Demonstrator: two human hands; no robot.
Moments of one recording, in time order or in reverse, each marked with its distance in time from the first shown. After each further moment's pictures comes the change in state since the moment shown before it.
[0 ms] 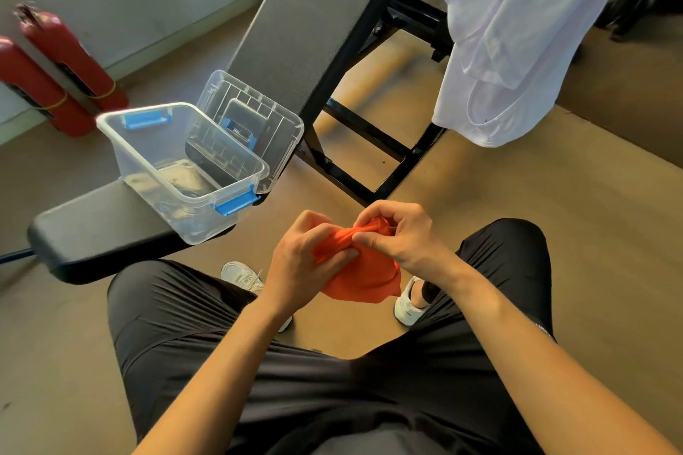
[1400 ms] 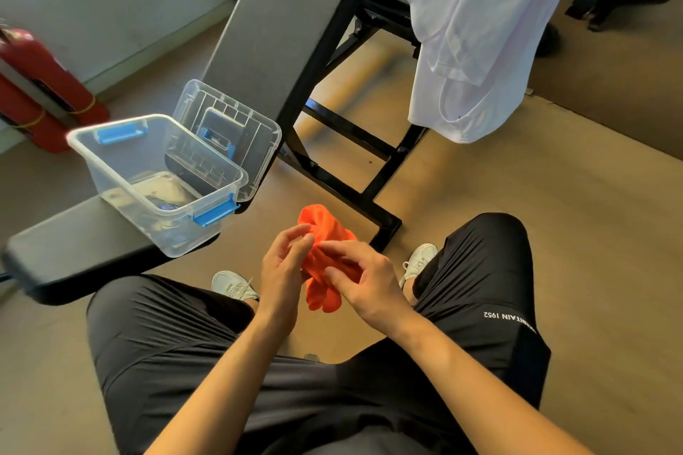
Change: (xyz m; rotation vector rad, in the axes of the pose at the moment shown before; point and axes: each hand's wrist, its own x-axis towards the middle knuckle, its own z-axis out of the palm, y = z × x) left_hand -0.007 0.022 0.024 -0.783 0.192 -0.724; right_hand -0.038 0.028 0.057 0.002 0.199 0.028
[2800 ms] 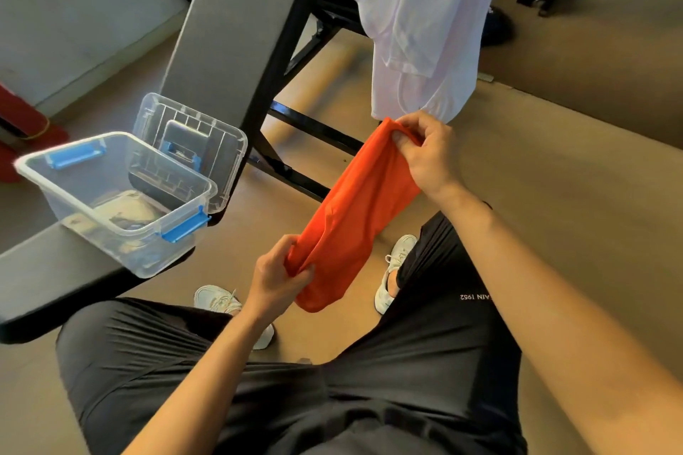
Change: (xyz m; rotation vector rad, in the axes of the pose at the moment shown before) left_hand 0.039 -0.039 -0.010 0.696 -0.298 0.460; right_hand 0.110 0.004 -0.152 -0.171 0.520 -0.060
